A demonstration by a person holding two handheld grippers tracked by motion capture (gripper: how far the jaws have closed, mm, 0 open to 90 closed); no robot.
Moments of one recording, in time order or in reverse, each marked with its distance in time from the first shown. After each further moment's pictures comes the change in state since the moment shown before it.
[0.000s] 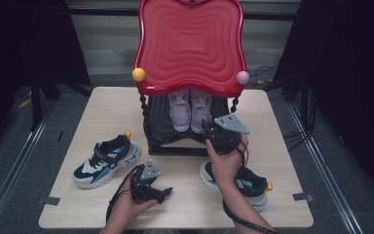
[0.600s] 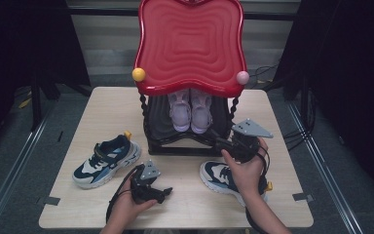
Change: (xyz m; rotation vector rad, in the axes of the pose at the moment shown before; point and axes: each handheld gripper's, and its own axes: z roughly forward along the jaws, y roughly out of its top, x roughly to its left) left arm 0.000 0.000 0.000 0.000 0.000 0.000; right arm -0.035 -0.004 -0.038 0.051 0.151 -0.014
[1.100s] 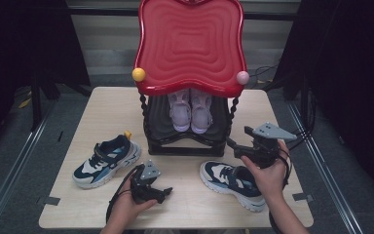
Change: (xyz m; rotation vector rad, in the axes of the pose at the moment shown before) left arm 0.000 0.000 0.000 0.002 0.001 0.000; right arm -0.038 -0.012 -0.030 0.054 0.057 0.016
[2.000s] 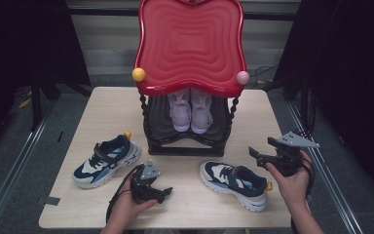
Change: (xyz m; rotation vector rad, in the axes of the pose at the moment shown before) left arm 0.000 0.000 0.000 0.004 0.001 0.004; right arm -0.054 -0.045 -0.024 0.088 -0.061 0.046
